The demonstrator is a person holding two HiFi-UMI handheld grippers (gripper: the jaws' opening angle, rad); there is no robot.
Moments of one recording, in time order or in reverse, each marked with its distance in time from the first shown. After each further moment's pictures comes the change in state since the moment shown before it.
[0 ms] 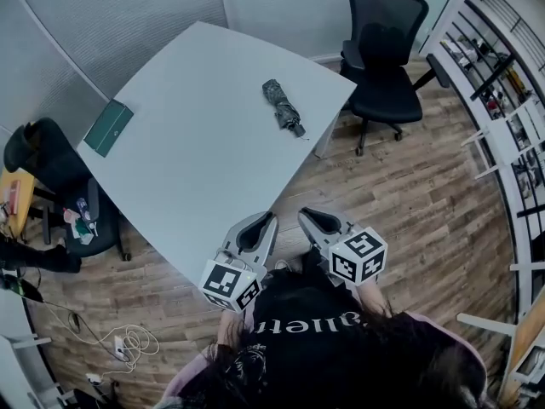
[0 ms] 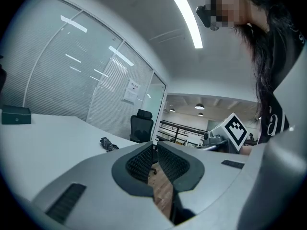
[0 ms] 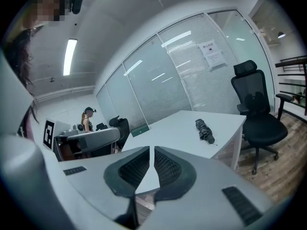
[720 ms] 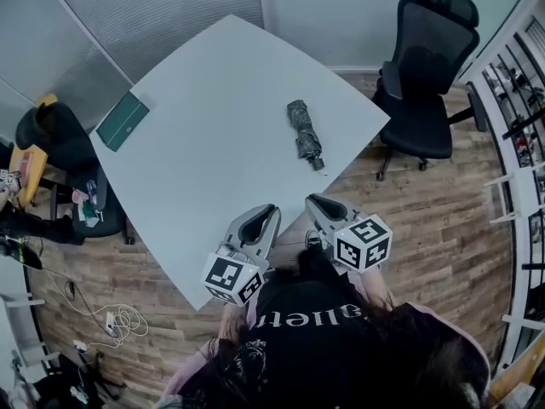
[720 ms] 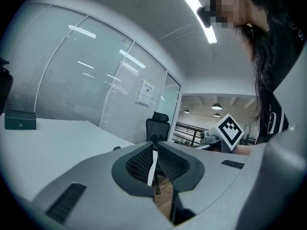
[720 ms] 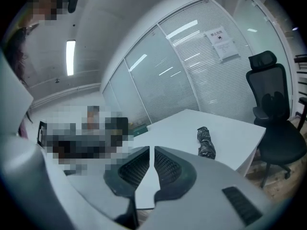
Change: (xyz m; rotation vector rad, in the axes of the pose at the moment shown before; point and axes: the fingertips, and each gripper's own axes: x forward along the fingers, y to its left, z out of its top) left arm 0.095 0.087 0.035 -0.019 -0.027 0.175; right arm 0.100 -0.100 0.074 -0.037 0.070 0.120
